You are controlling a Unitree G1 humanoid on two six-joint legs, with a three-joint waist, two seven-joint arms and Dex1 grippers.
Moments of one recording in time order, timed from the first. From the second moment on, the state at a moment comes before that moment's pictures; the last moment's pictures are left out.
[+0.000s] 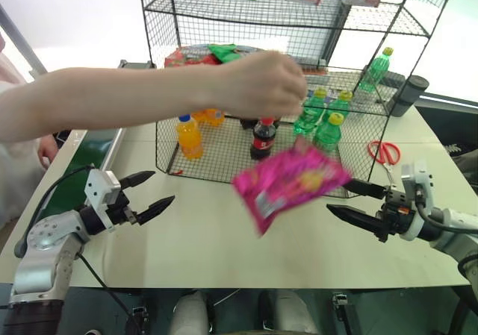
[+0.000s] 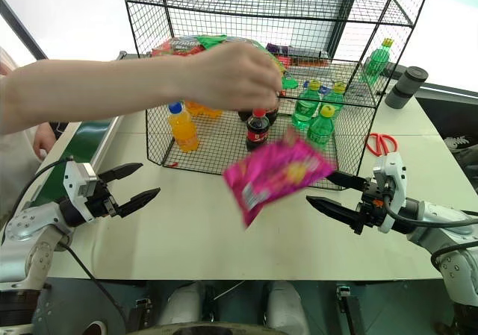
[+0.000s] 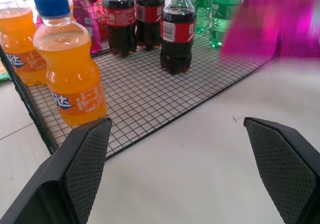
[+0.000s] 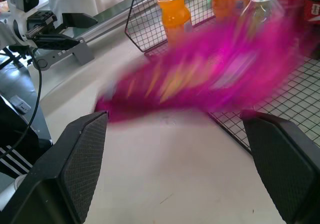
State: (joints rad) left arm 0.03 0.63 0.26 -0.09 -0.49 0.13 -1.00; right arm 0.11 -0.80 -0.38 -0.34 0.81 0.60 1.03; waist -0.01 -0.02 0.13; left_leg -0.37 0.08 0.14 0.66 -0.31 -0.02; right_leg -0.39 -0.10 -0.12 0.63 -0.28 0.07
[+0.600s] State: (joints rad) left arm 0.04 0.62 0.26 -0.10 -0.49 0.13 -1.00; right arm 0.11 -0.80 -0.37 -0.34 0.81 0.60 1.03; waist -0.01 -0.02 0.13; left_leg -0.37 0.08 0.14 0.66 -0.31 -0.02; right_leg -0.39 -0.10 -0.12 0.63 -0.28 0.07
